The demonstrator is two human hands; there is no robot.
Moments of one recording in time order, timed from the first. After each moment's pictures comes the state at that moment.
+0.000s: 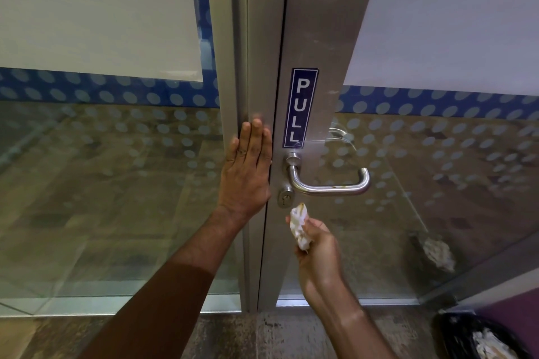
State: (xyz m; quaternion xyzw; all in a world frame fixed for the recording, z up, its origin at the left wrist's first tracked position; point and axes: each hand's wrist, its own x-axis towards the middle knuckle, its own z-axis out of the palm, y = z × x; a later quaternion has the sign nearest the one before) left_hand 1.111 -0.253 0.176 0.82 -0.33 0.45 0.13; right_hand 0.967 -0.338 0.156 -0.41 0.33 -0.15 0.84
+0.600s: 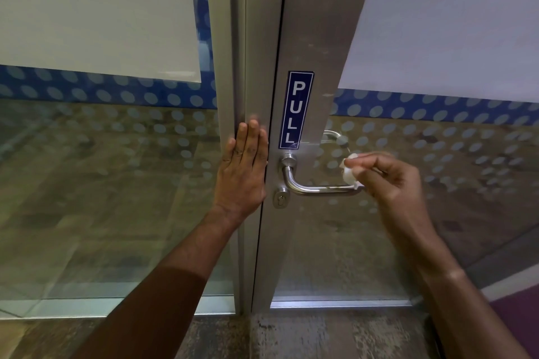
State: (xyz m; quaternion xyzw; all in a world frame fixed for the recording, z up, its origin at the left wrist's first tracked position) left_hand 1.113 -0.254 0.174 0.82 -0.33 0.45 0.14; right_hand 0.953 -0.438 0.259 -0.76 0.09 -0.27 0.59
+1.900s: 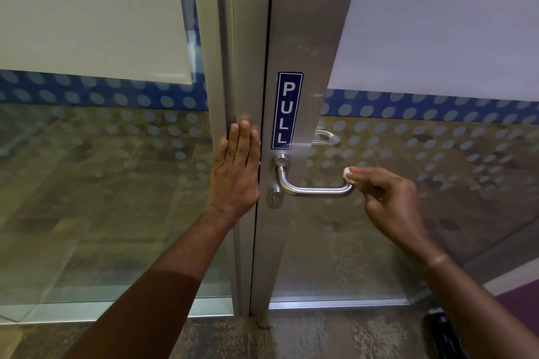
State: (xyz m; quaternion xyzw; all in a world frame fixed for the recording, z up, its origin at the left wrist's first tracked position) left_hand 1.113 -0.255 0.173 0.81 -0.33 0.47 0.13; right_hand 0.957 -0.485 0.214 -0.89 0.05 -0.31 0.33
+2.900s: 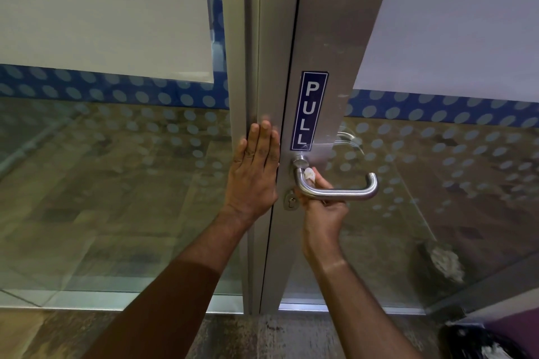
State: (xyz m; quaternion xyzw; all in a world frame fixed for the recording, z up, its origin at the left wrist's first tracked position) left_hand 1.114 -0.255 0.173 0.82 -0.32 0.45 0.12; right_hand 1.028 -0.347 0.168 -0.44 0.21 -0.36 0.79
